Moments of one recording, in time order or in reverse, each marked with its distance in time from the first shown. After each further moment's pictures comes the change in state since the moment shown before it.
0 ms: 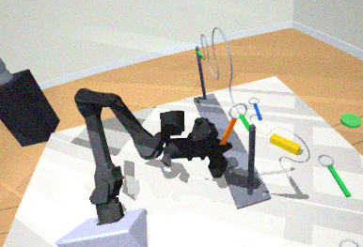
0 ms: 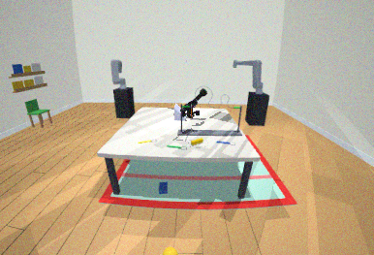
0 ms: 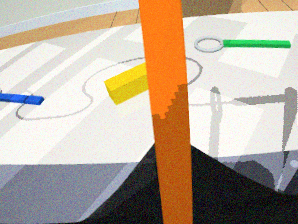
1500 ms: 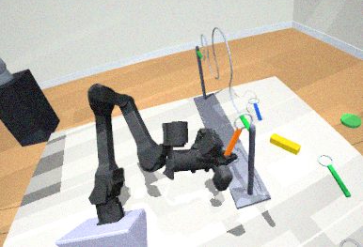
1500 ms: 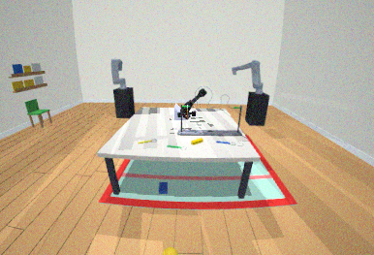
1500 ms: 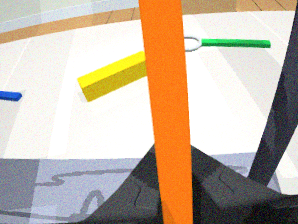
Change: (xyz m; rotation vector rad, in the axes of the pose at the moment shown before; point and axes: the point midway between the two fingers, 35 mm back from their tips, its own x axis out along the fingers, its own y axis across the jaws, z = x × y) arm -0.002 -0.039 -0.006 -0.023 0.002 -0.002
